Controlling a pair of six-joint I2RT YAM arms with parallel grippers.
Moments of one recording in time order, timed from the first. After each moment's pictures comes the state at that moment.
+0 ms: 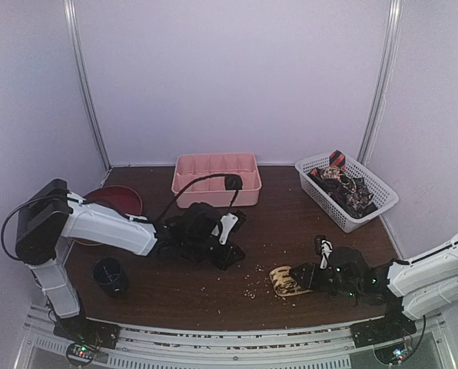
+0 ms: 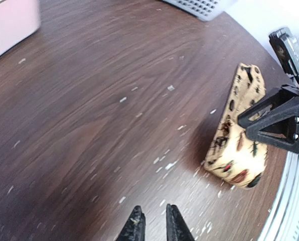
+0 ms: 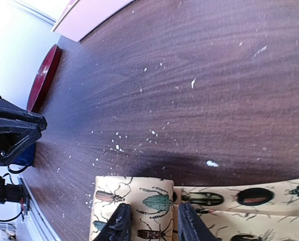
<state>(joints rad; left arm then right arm) -1.05 1.79 1.00 0.11 0.11 -0.34 0.99 1.18 0.17 0.42 0.17 0.96</state>
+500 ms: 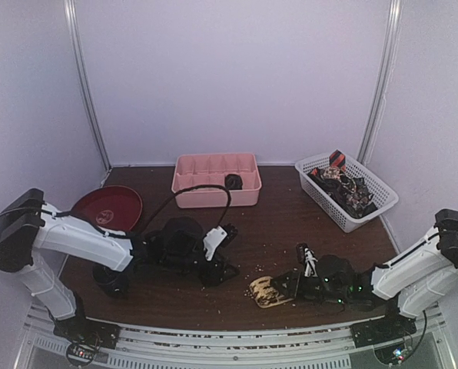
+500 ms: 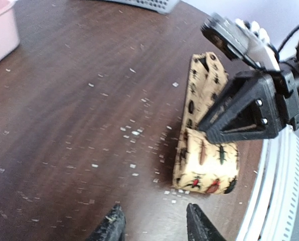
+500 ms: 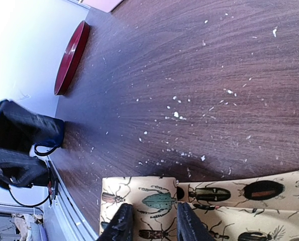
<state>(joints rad) -1.10 1.60 0.77 0.22 0.12 -0.26 1.11 1.41 0.21 0.68 0.12 1.10</state>
